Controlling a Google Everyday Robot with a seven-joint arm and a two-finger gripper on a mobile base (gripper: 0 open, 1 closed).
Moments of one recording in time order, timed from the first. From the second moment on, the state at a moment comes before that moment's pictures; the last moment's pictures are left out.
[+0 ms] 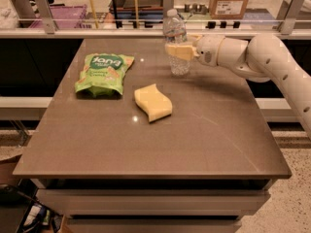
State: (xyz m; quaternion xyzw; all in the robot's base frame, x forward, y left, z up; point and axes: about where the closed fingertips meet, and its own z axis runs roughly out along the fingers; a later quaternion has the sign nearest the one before) arm 0.749 -0.077 0.899 -0.35 0.66 0.31 0.59
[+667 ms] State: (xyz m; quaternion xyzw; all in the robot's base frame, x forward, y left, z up) arm 0.748 -0.059 0.955 -0.38 0.61 0.30 0.63
